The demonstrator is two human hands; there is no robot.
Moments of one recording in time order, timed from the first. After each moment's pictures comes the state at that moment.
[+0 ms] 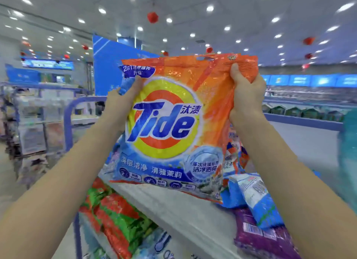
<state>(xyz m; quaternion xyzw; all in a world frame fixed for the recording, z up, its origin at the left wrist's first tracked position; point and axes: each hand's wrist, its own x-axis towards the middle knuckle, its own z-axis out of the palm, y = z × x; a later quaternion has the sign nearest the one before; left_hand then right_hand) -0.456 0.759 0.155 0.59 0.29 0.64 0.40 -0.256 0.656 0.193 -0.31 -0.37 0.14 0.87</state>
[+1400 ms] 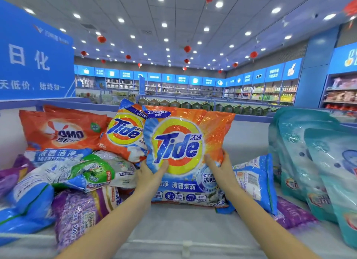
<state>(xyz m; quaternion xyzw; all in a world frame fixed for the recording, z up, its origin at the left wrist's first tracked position) -0.350 0.871 0.002 0.71 0.25 0.30 0.58 -0.247 0.701 0.024 -0.71 -0.27 -0.04 0.64</state>
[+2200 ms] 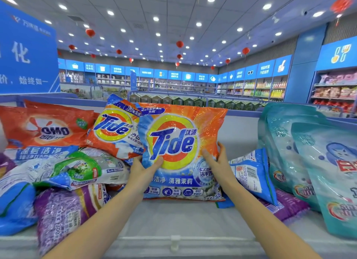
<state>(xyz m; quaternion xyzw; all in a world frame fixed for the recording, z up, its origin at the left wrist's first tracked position) -0.343 0.864 0.004 0.66 0.20 0.32 0.64 -0.228 0.686 0.019 -0.70 -0.27 -0.01 0.66</state>
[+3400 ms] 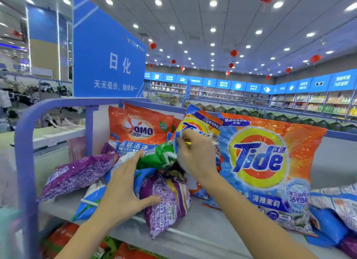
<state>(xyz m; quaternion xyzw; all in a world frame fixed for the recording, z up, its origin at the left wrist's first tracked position) -0.541 1.002 -0.018 0.87 0.17 0.43 0.20 -0.385 0.892 0.072 -0.64 -0.53 -0.34 0.45</state>
